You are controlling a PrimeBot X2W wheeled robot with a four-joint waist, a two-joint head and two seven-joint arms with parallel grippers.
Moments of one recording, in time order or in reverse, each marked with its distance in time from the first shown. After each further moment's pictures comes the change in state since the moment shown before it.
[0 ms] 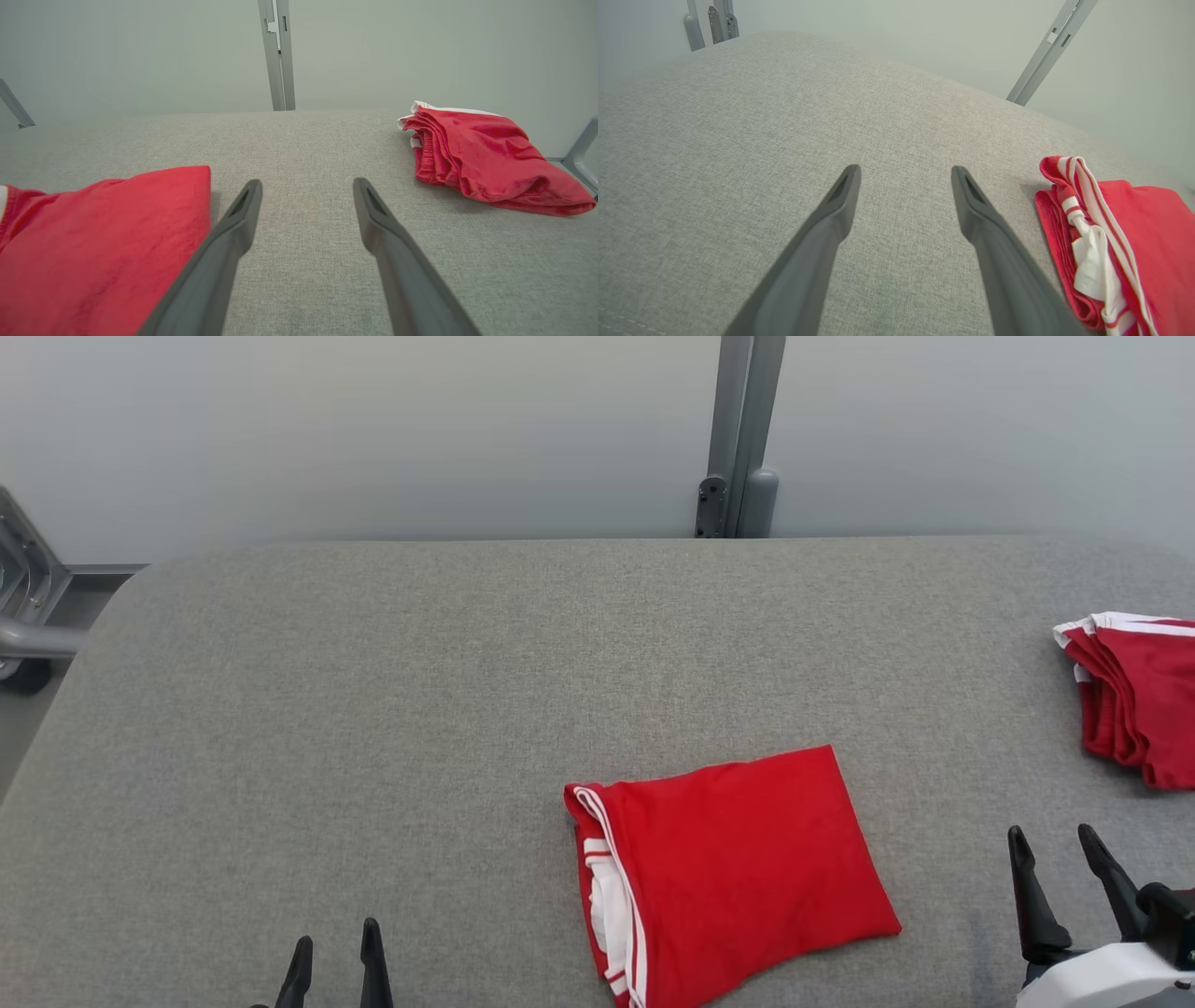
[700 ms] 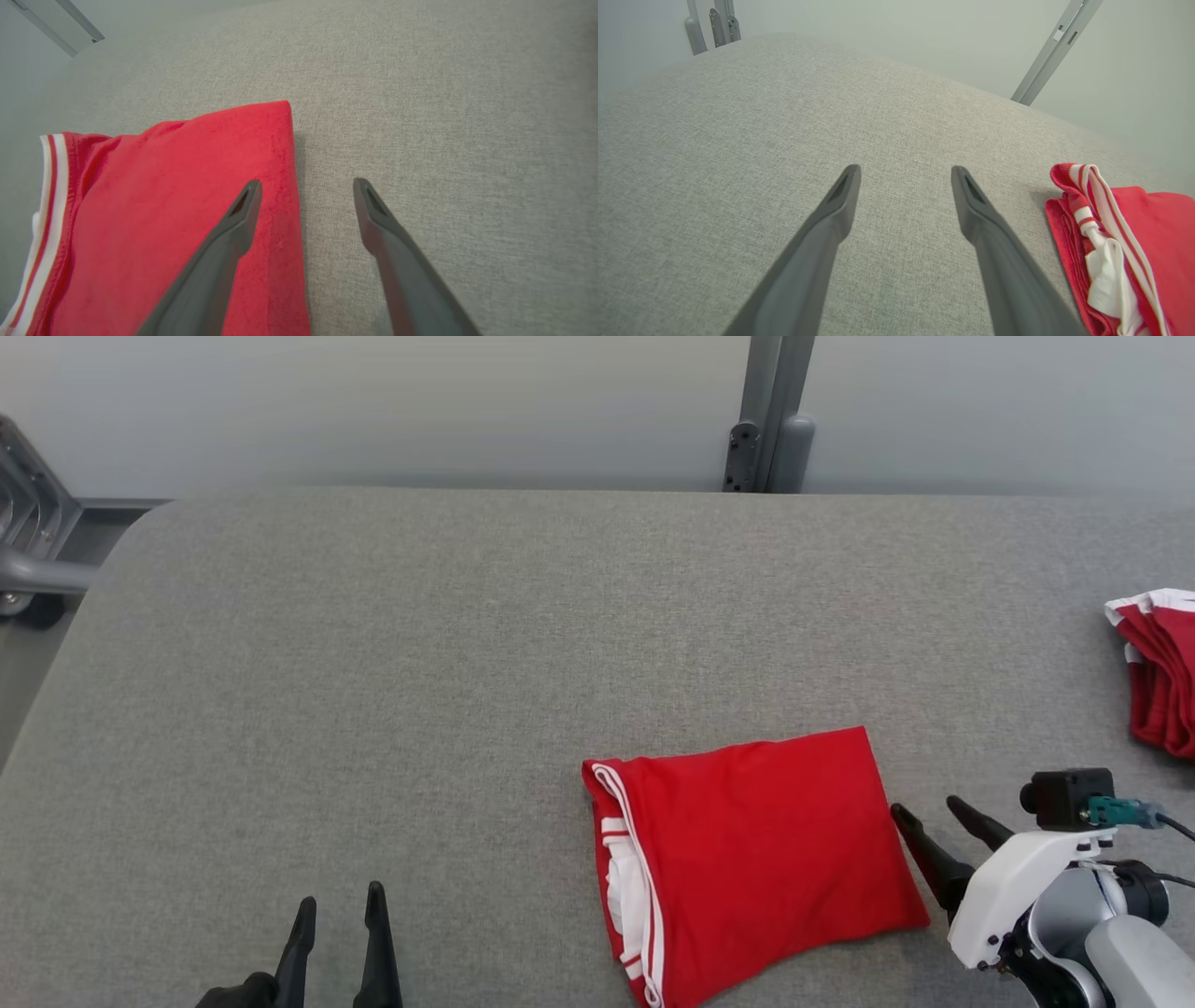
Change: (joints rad) left arm -0.038 0.000 -0.003 -0.028 0.018 -0.017 0.000; right arm -0.214 -0.139 0.296 0.037 0.339 0.000 0.388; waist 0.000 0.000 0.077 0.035
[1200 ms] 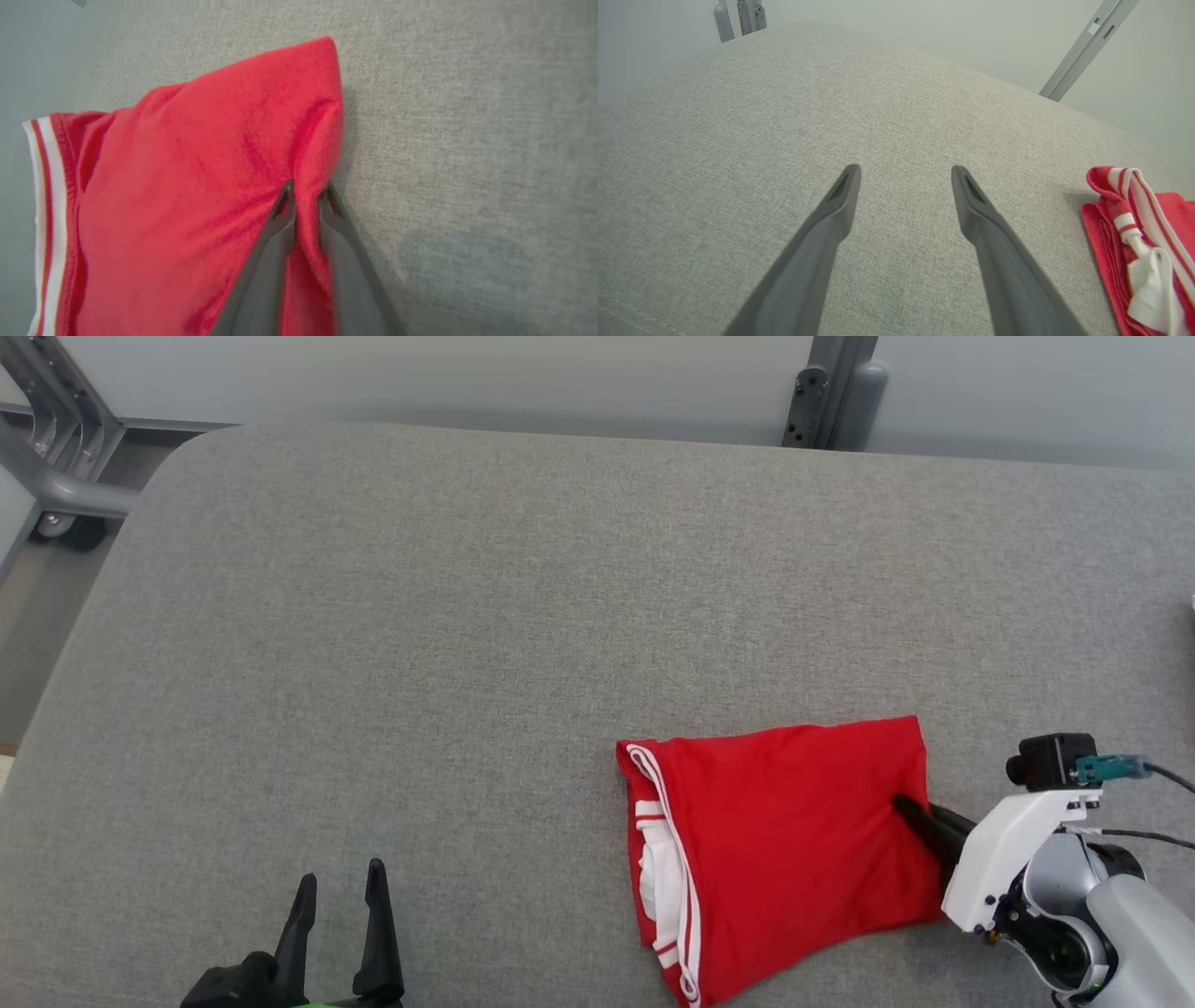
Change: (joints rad) left arm -0.037 0.000 -0.007 0.000 -0.008 0.002 0.000; right arm -0.102 -0.027 0.069 0.072 0.191 0.000 0.155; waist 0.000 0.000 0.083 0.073
